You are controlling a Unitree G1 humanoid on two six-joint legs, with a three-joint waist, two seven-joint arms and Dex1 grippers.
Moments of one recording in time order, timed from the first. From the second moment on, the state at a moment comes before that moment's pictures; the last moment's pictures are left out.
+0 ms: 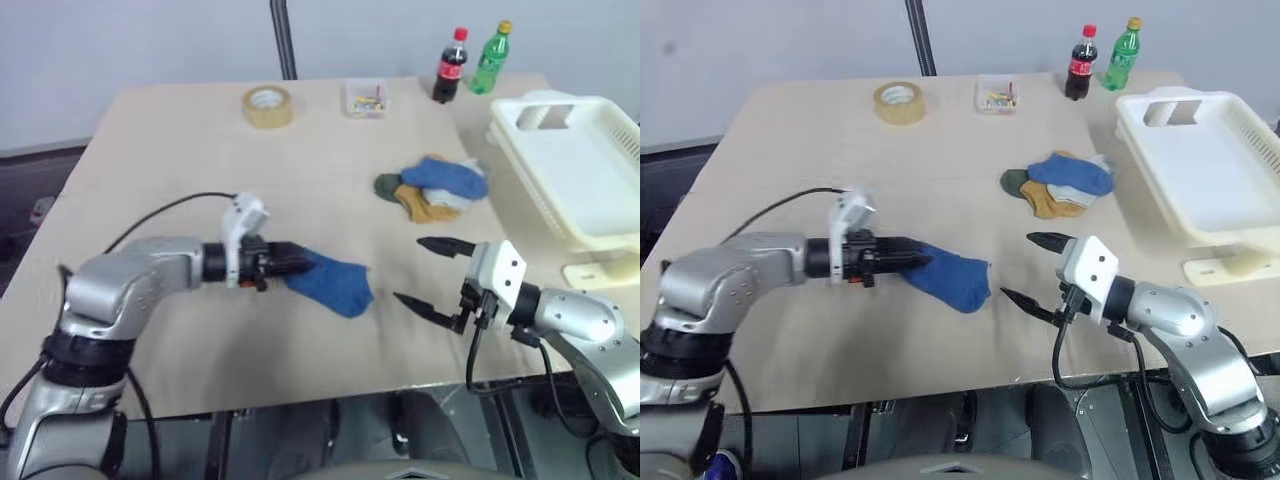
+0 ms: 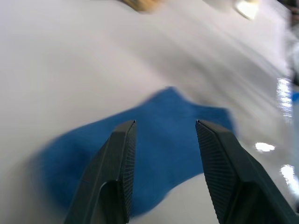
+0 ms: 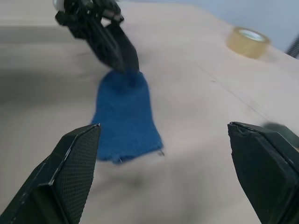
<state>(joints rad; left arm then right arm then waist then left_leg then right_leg) -0.40 0.84 0.03 -0.23 -0.70 0.93 -0.87 -0.11 -0.63 0.07 -0.64 0.36 0.43 0.76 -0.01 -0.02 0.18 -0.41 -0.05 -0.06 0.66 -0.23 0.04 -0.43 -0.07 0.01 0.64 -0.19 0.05</state>
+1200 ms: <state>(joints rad) -0.06 0.51 0.09 -0.44 -0.41 0.83 -0.49 -0.43 -0.51 0.38 -0.03 0.07 0.32 0.80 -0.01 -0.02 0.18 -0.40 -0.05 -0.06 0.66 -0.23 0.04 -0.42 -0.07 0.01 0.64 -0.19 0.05</state>
